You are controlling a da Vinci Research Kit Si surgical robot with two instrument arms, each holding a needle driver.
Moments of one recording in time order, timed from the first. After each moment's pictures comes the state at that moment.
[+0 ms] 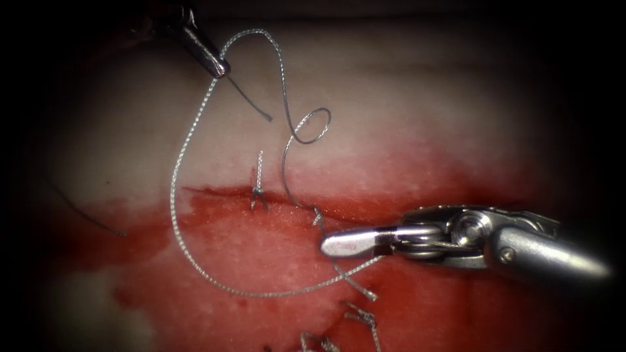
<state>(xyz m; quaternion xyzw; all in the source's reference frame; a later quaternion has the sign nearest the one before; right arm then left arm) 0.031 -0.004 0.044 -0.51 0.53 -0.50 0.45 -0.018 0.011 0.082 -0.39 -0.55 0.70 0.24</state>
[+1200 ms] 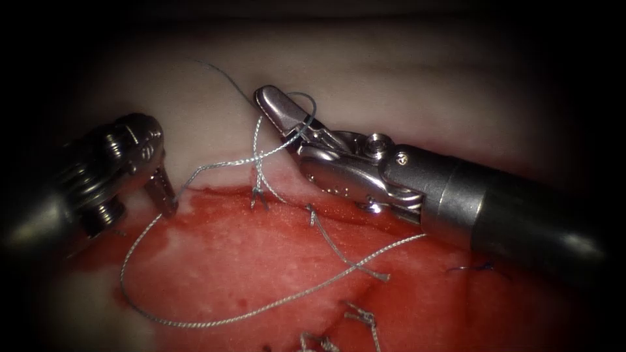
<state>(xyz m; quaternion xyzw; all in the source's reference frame) 0.040 0.003 0.048 -0.61 0.53 -0.02 0.59 -0.016 -0.003 0.085 -0.17 -0.44 0.88 0.08</state>
